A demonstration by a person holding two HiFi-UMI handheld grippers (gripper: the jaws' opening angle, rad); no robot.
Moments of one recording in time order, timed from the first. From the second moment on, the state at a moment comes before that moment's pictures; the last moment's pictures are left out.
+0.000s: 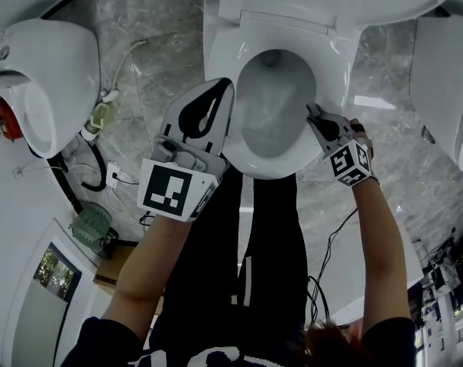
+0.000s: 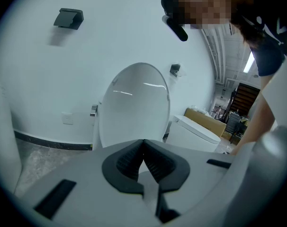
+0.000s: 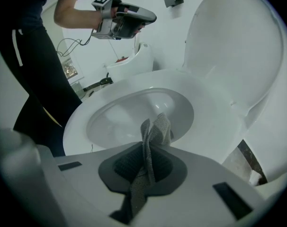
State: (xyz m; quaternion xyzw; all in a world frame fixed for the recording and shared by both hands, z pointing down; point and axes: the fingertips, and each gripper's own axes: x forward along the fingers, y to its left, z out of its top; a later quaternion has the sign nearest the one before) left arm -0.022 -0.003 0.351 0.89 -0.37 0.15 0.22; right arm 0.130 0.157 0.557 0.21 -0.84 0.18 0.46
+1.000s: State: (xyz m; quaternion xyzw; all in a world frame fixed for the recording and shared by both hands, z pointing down) left arm -0.018 0.014 0.350 0.89 -0.36 0.16 0.22; right arm 0.109 0.203 0.554 0.29 -0.82 0.24 0.43
